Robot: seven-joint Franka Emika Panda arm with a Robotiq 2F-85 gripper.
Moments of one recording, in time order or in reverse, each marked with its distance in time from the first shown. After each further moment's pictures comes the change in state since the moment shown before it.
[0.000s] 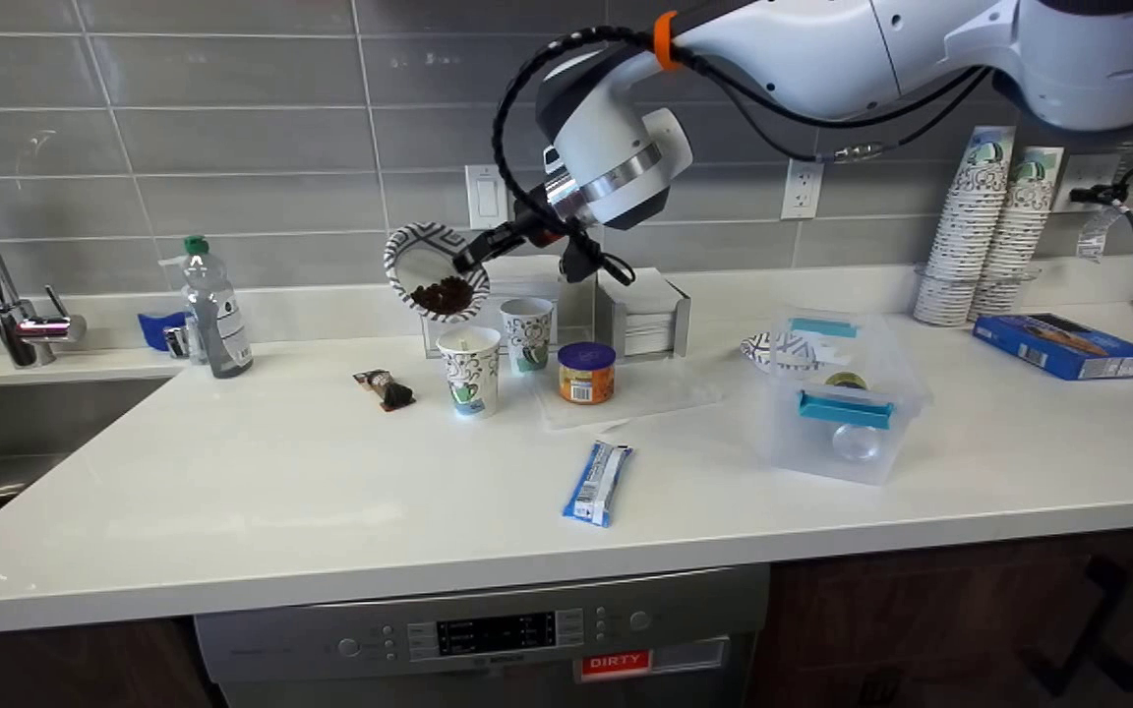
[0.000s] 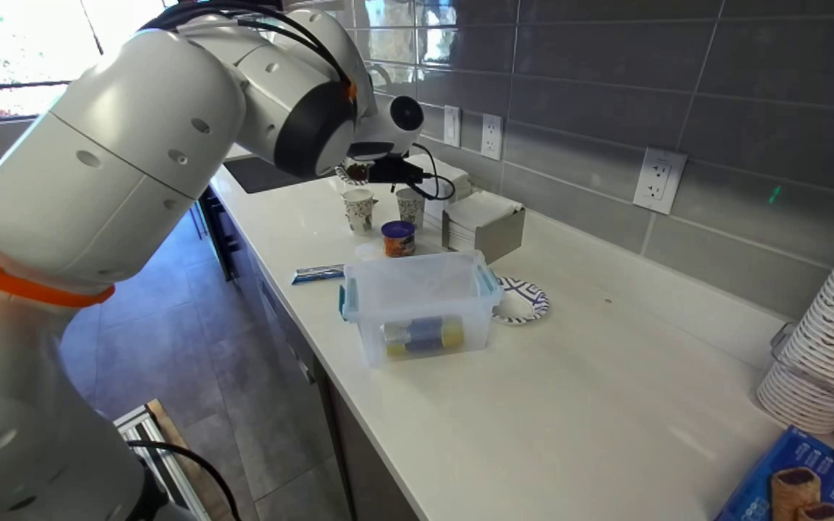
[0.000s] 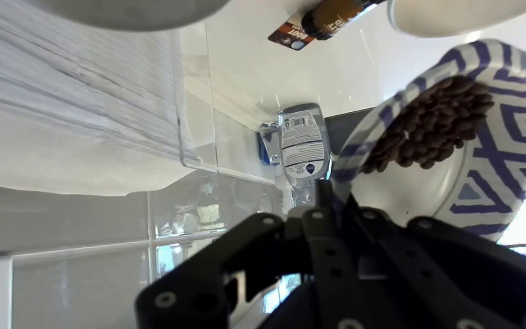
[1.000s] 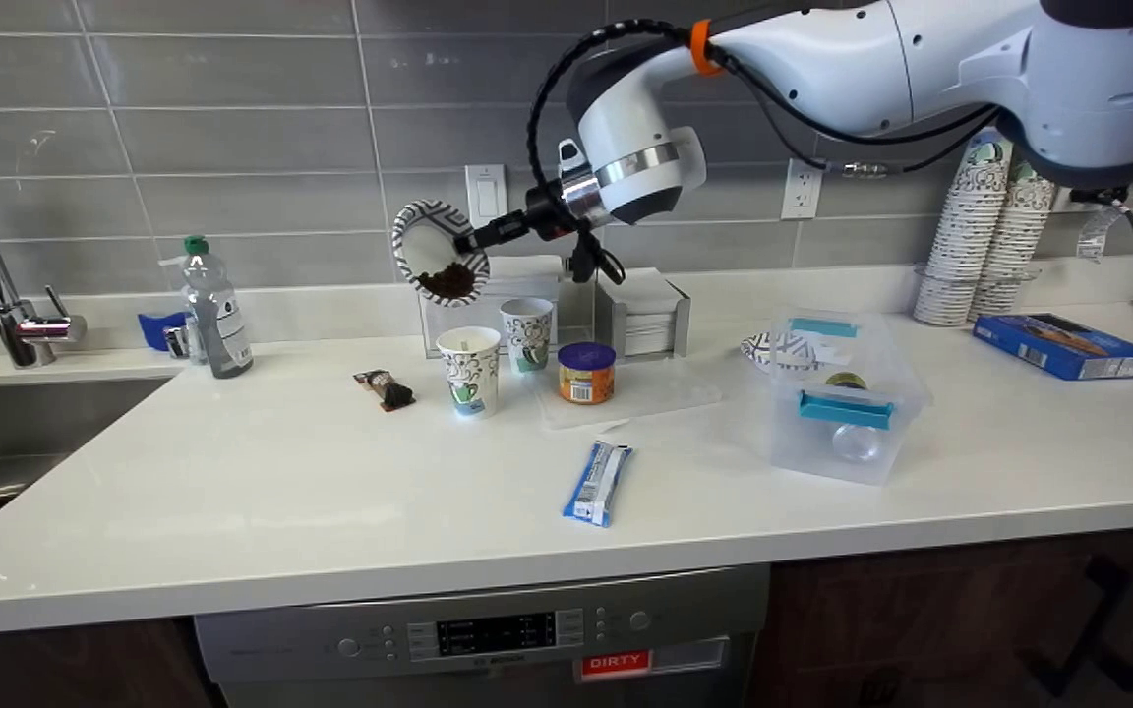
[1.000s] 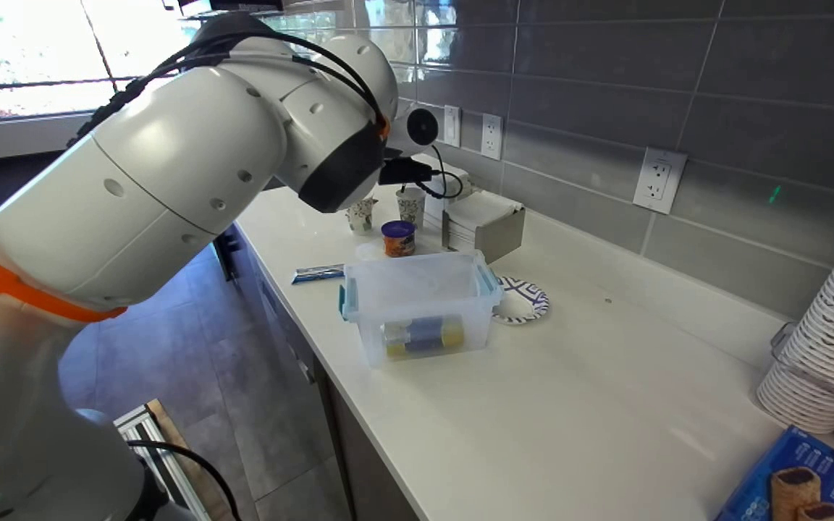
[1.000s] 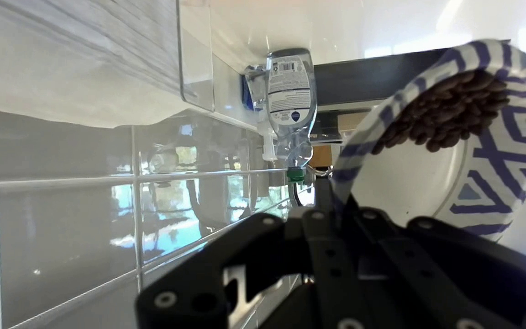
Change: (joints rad) arm -0.179 0.122 0.256 0.006 0.015 0.003 -0.285
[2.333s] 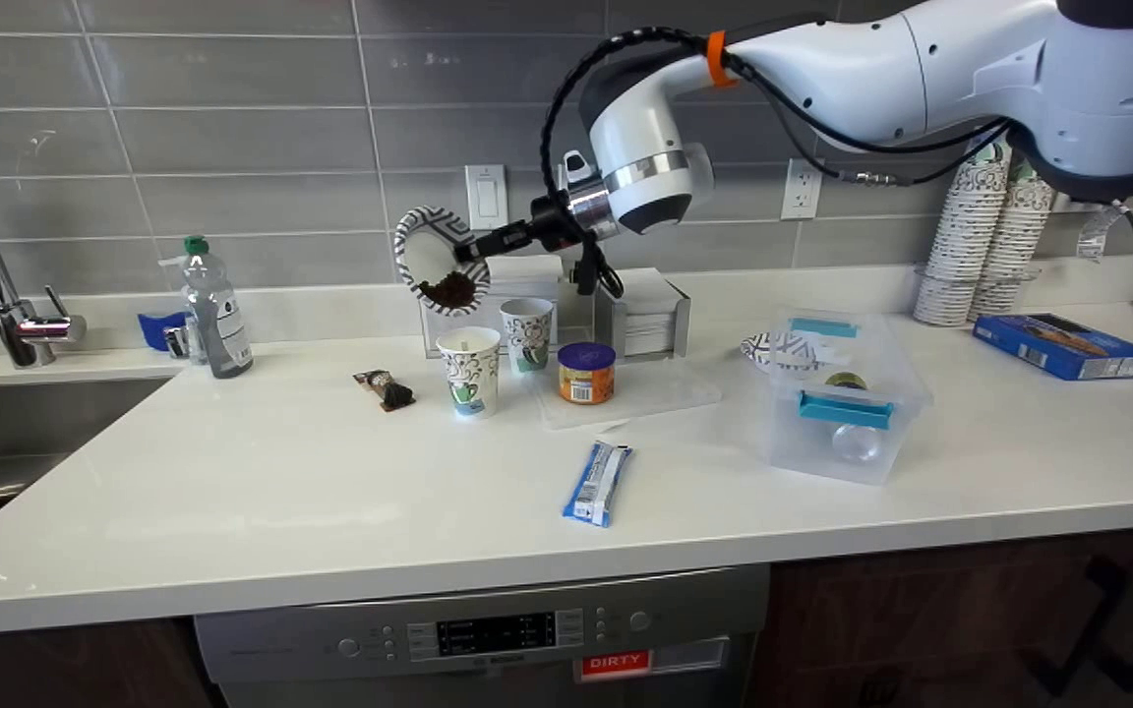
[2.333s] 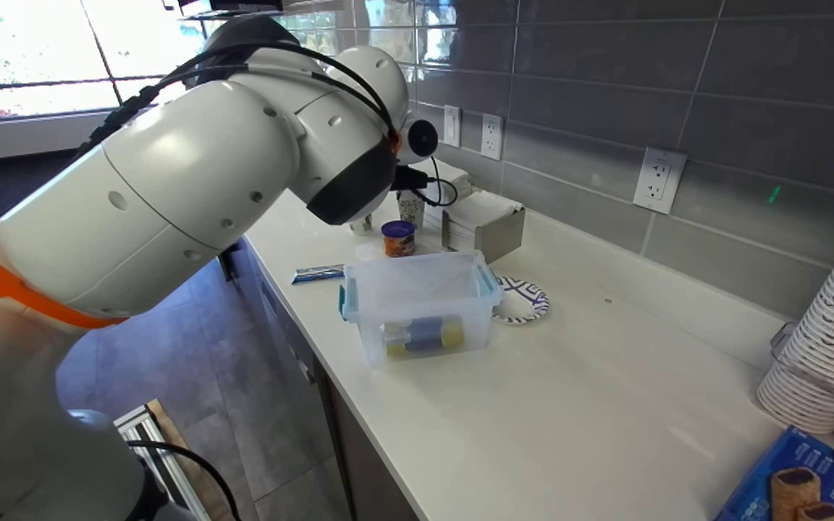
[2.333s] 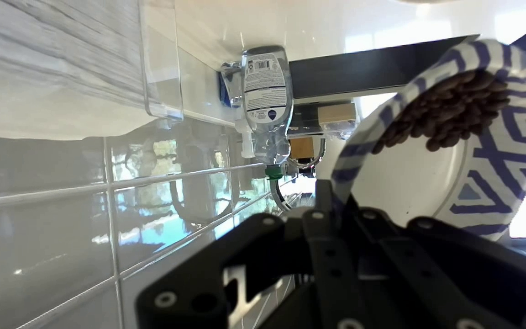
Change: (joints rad) arm -0.078 0.037 0.088 -0.074 0.011 0.000 -0.069
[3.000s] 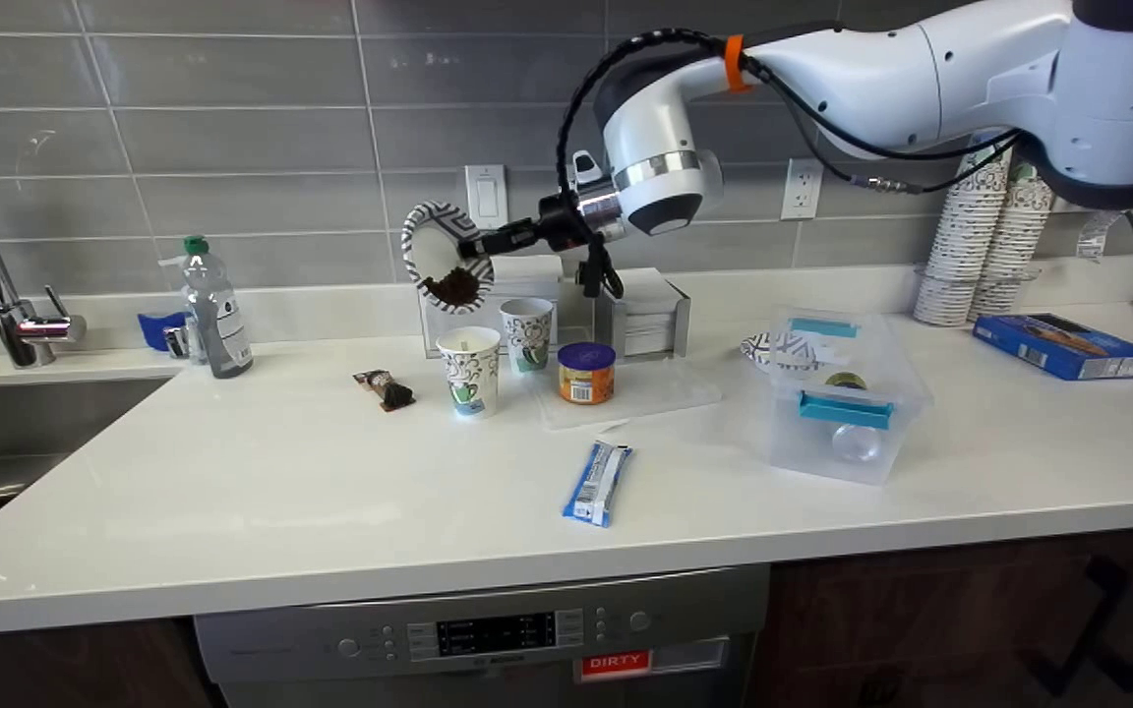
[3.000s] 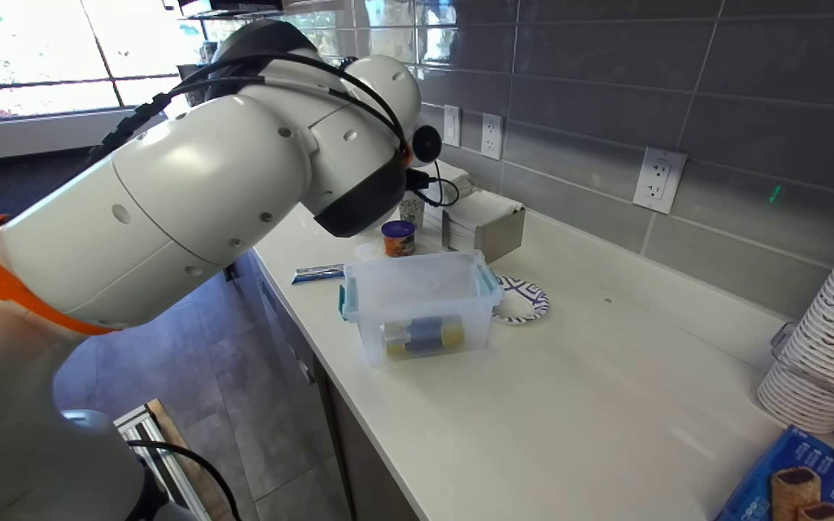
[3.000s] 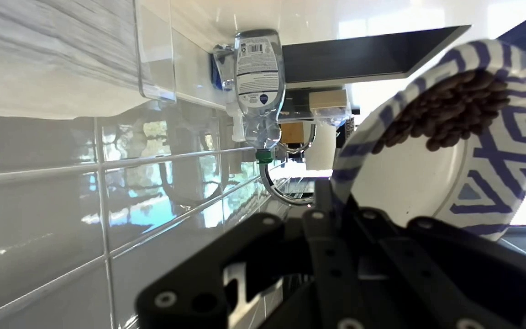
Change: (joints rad) arm -0.074 0.043 0.084 -0.044 -0.001 0.000 -0.096
